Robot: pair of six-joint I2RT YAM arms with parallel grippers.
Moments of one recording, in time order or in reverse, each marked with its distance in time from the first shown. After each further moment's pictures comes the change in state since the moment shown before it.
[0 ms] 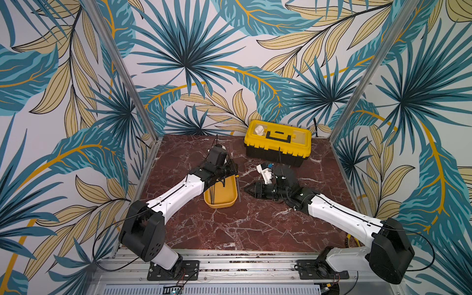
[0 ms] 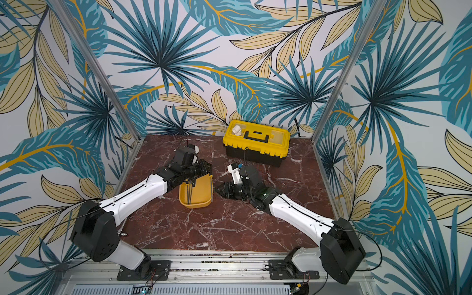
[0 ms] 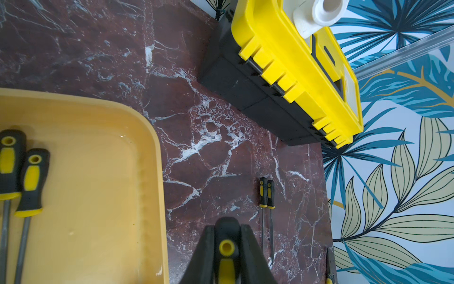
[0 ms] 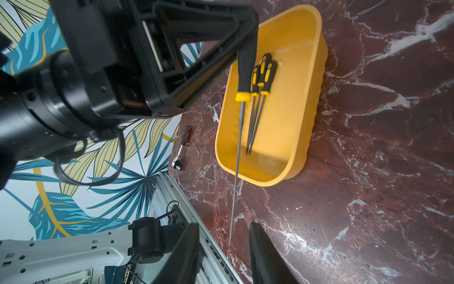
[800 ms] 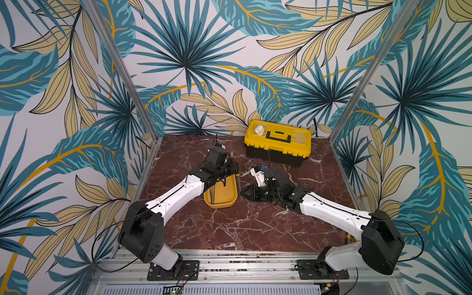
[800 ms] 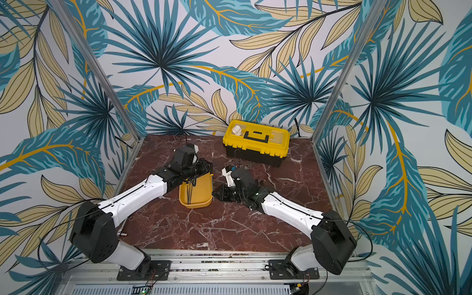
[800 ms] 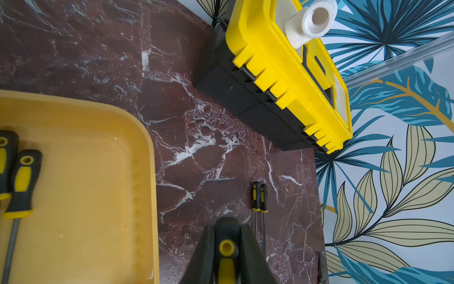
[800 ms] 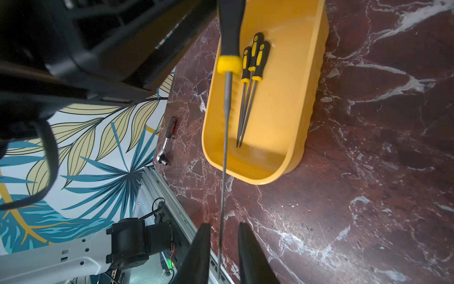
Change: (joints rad) left arm -0.011 -0.010 0.000 0.011 -0.011 -0.024; right arm 0.050 0.085 0.040 -0.024 0.056 -0.011
